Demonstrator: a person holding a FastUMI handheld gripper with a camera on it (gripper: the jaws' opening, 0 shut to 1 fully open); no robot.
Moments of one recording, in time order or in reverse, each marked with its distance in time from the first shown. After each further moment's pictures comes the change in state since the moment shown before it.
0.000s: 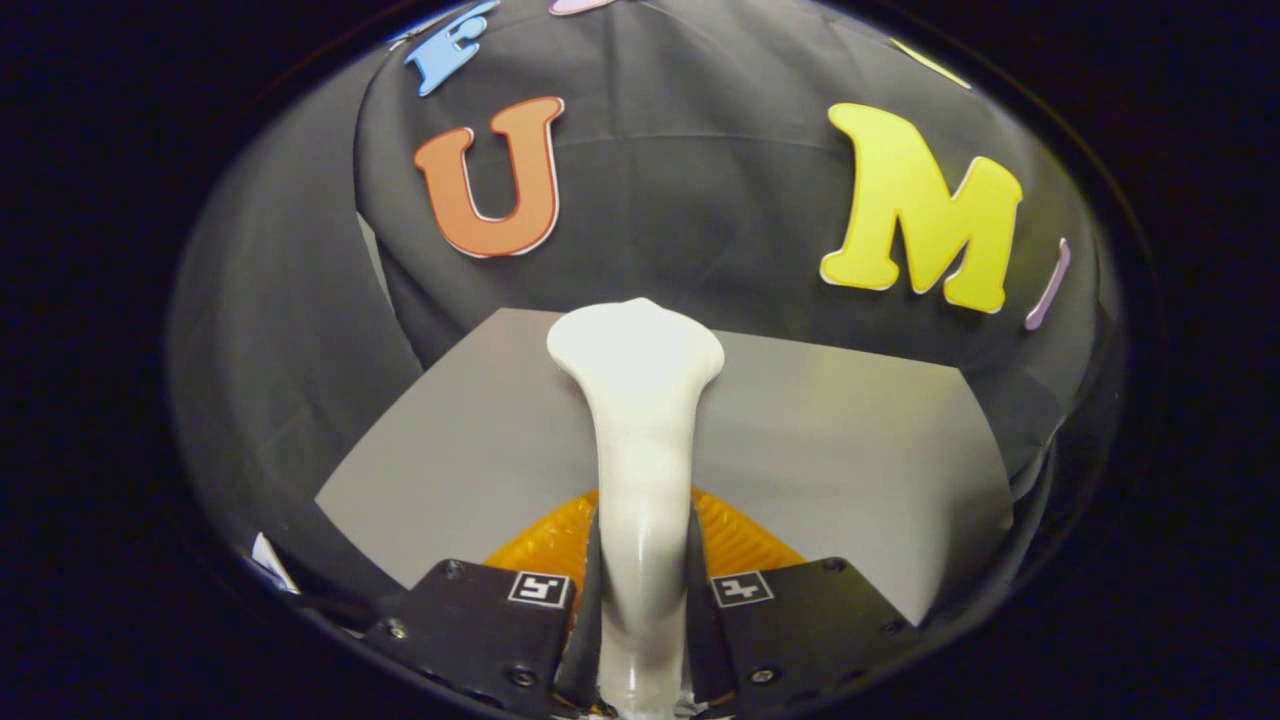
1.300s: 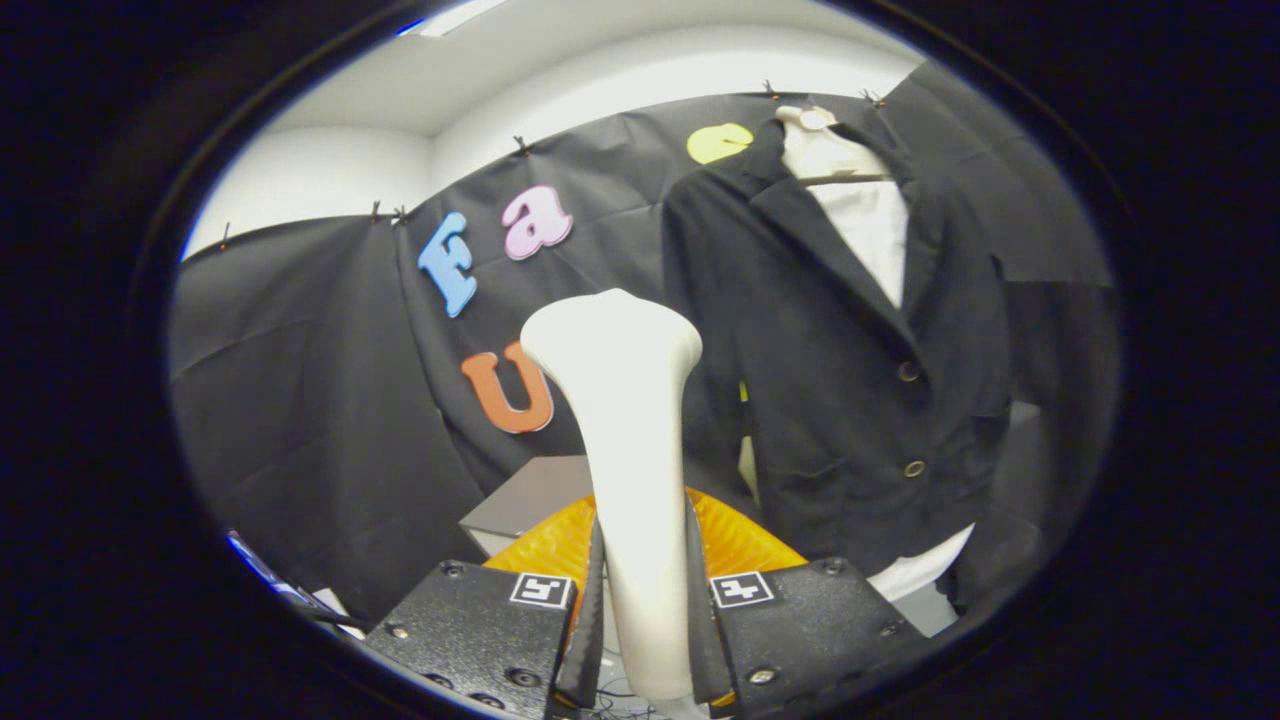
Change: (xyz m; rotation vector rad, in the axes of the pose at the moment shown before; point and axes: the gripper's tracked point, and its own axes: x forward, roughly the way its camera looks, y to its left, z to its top) arm -0.395 -0.181 -0.053 0.224 -0.520 0.018
